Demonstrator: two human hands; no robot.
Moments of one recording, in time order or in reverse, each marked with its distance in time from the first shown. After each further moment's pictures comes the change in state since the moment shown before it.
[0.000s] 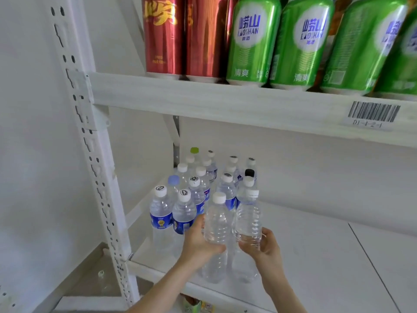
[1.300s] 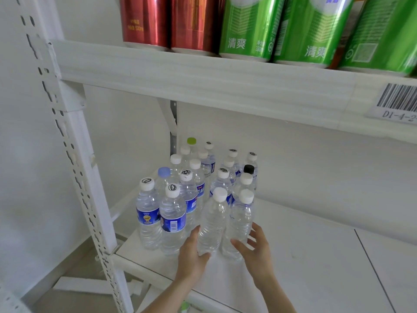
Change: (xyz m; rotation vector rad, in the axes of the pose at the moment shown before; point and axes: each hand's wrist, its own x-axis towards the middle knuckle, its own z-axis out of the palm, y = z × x) left_hand 0.019 -0.077 0.048 0.086 0.099 -0.029; right_hand 0.042 0.029 -0.006 -0.151 -0.053 -0.037
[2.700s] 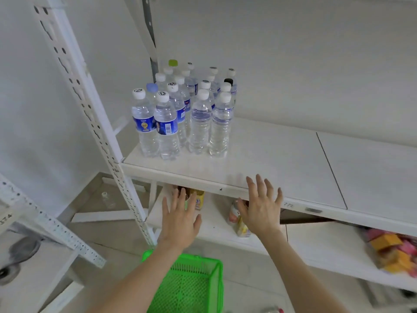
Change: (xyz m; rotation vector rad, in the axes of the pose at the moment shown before) left_hand -0.187 -0.058 -0.032 1.040 -0.076 0.392; right_hand -0.184 0.037 -0.058 -1.391 0.122 -0.223
